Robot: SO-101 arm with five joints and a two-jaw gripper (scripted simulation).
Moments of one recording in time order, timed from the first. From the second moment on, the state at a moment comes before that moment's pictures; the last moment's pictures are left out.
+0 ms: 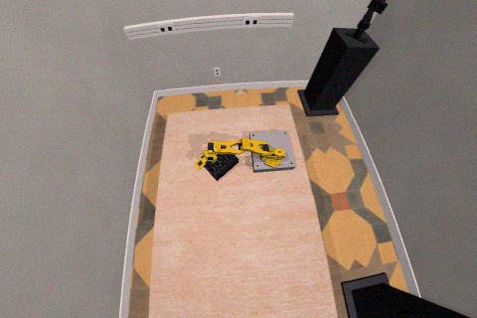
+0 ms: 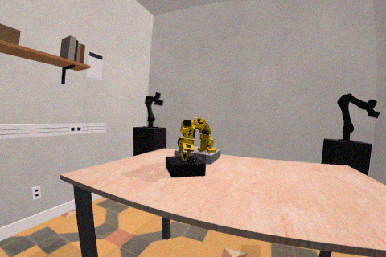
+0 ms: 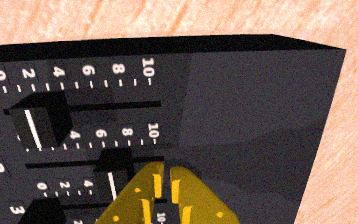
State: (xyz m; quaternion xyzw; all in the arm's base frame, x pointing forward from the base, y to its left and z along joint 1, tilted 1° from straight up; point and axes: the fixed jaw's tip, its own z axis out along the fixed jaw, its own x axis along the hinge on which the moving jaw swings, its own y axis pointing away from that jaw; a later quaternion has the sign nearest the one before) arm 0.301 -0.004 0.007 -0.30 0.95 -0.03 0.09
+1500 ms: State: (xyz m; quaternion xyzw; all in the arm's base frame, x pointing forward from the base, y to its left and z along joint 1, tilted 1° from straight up) arm 0.300 0.000 0.007 -0.29 0.95 -0.03 0.08
